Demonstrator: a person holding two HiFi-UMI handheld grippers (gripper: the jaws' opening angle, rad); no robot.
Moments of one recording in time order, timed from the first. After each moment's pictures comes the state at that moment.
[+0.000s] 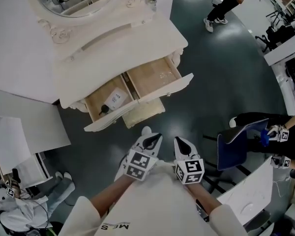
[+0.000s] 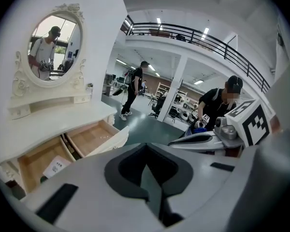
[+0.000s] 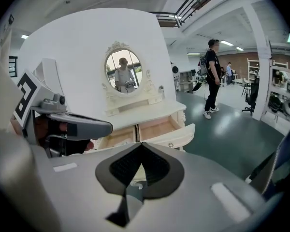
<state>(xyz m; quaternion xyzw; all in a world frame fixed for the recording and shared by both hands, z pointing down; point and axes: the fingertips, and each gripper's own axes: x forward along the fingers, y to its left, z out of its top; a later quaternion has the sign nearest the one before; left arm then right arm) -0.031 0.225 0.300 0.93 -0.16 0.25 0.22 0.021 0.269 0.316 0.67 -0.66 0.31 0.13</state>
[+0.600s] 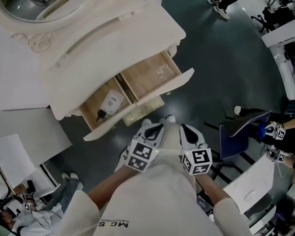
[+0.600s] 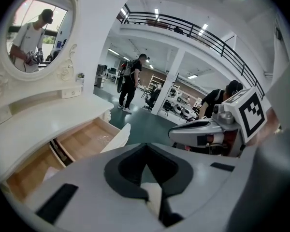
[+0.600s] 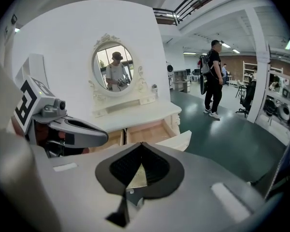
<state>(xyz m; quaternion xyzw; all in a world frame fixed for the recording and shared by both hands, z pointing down) 0.005 0.155 0.351 0.93 -0.10 0.29 0.22 0.069 0.196 0.347 0.69 -0.64 0.31 0.14</state>
